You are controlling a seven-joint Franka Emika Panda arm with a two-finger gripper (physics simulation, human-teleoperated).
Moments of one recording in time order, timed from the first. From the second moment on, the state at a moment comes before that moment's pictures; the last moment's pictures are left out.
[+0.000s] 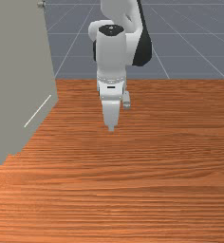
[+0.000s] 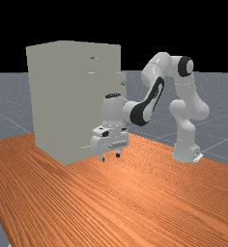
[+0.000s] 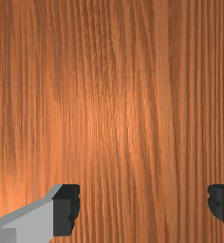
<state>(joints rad) 0.00 0.39 0.00 -1.92 0.01 2.37 -0.78</state>
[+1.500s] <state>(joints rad) -0.12 -1.04 0.06 -2.70 0.00 1.98 0.75</state>
